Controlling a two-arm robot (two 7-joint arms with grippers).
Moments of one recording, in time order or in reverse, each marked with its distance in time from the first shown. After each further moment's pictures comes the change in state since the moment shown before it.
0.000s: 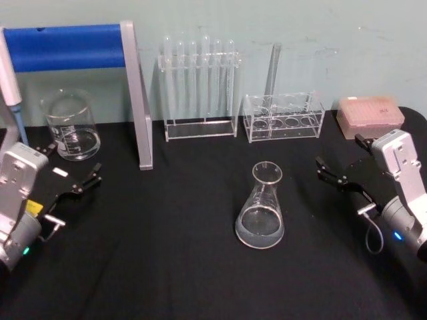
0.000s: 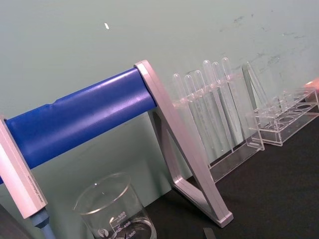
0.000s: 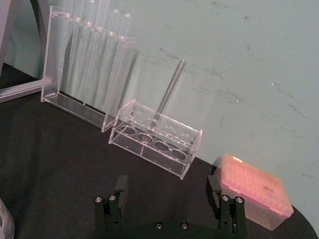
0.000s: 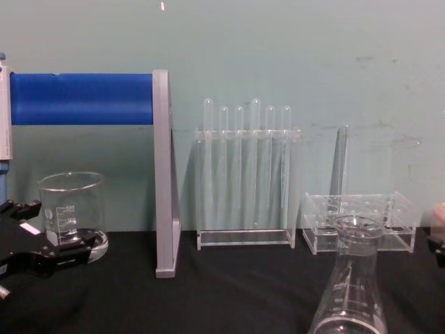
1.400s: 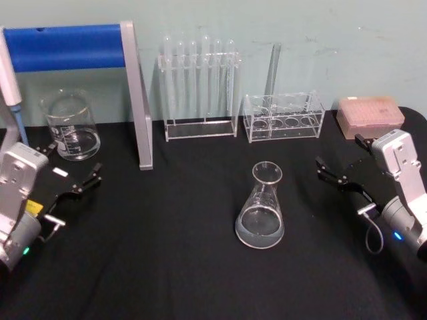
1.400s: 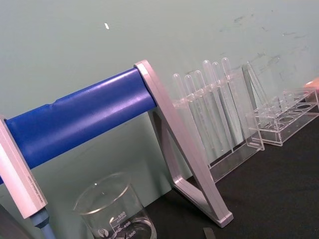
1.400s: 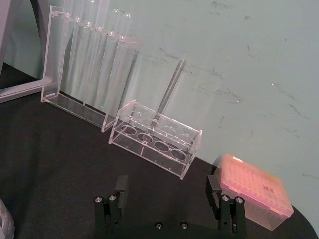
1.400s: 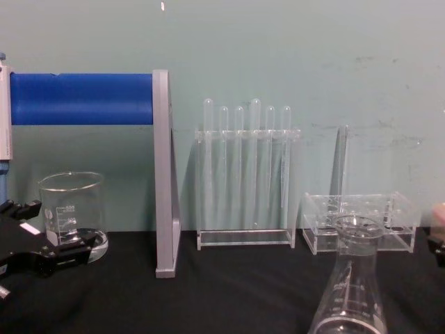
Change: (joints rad) left arm 0.000 0.000 0.000 0.000 0.000 0.000 0.000; right arm 0.000 0.000 0.000 0.000 0.000 0.000 0.000
